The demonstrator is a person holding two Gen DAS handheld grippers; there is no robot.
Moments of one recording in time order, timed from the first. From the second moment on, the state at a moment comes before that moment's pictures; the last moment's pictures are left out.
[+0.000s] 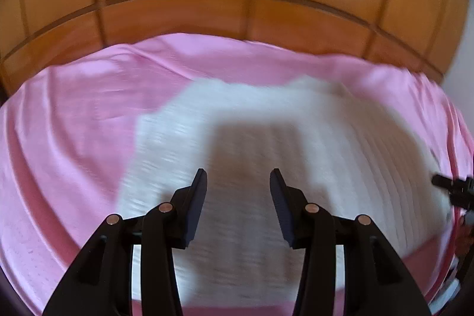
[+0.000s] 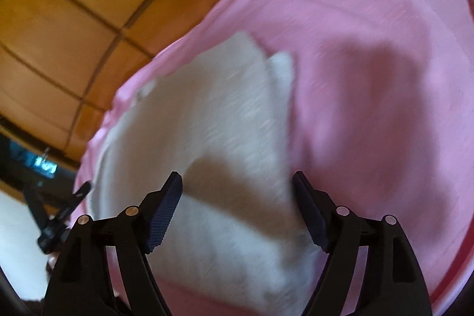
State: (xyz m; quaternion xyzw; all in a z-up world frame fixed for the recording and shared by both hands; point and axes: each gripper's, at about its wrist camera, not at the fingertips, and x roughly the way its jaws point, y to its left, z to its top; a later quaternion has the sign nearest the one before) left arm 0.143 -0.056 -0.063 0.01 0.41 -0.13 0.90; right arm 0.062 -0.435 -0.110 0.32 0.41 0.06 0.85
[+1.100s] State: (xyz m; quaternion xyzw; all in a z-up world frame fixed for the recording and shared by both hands) left arm 0.131 -0.012 -0.074 -0.10 0.43 -0.19 0.88; right arm 0.163 -0.173 0.023 0.08 0.43 0.19 0.88
